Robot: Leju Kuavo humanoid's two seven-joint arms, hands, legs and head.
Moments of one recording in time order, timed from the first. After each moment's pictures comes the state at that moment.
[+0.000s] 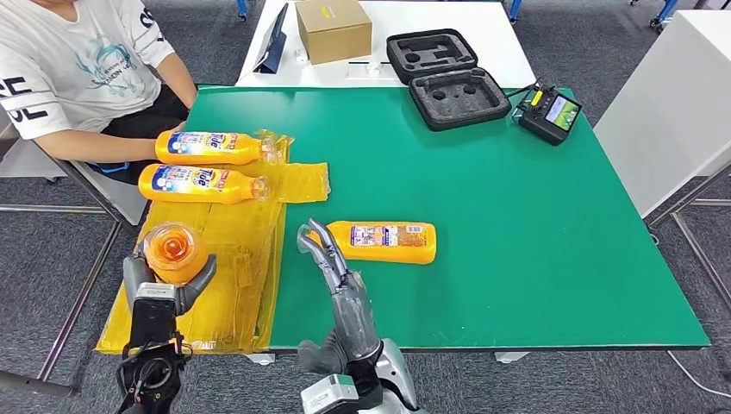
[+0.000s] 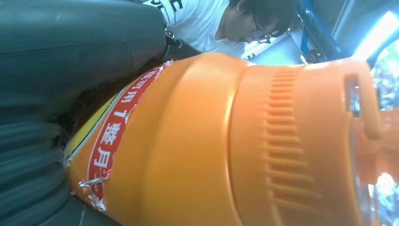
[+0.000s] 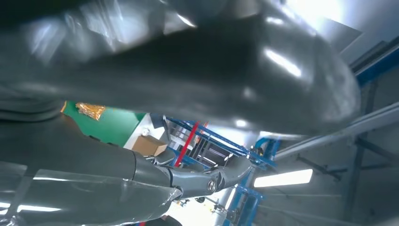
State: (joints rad) left arm -0.03 -0.02 -0.04 -1.44 -0.19 0.62 -0.69; right arm -0.15 0.19 0.64 -1.36 0.36 -0.69 -0.70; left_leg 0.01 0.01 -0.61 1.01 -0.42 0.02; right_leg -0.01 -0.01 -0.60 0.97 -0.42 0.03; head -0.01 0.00
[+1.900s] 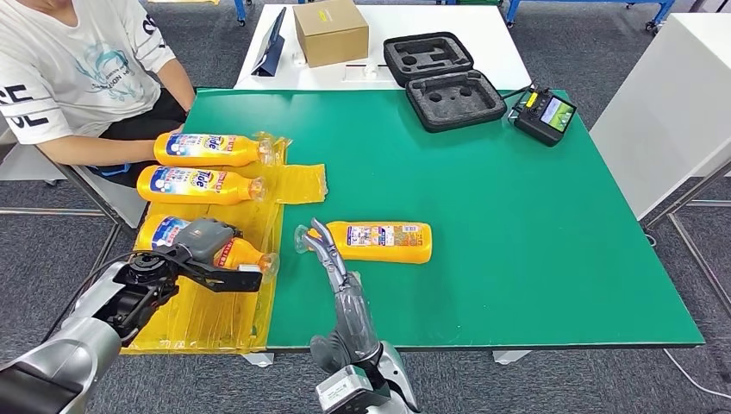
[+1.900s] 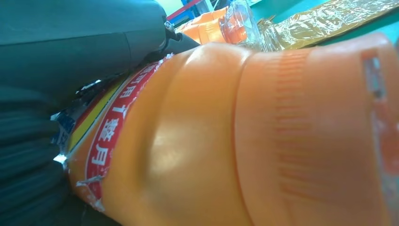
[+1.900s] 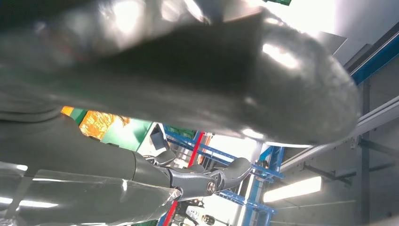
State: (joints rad) left arm -0.68 0.21 -0.47 -0.60 -1.12 0.06 -0.44; right arm -0.15 0.17 0.67 -1.39 0.22 -0.63 -0.70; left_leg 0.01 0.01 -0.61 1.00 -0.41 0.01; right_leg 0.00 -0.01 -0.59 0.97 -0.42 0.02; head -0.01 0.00
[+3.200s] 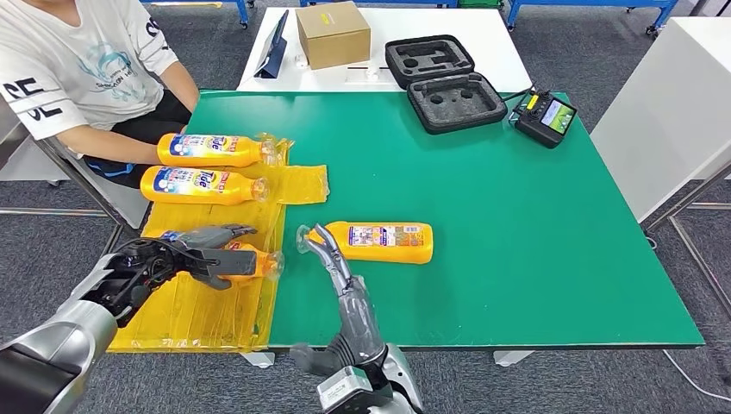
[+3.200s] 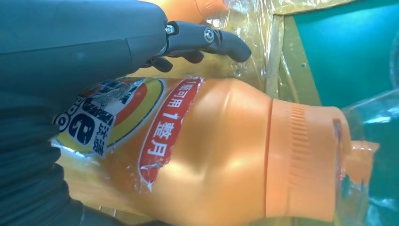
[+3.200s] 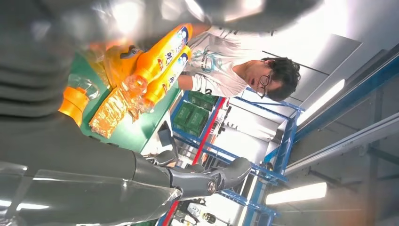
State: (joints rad) left arm -0.75 0.20 -0.49 -0.53 -0.77 -0.27 -0.53; right arm -0.12 0.18 0.61 -1.37 0.30 -0.59 -0.70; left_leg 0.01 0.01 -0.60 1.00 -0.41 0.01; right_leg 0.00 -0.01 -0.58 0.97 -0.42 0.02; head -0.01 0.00
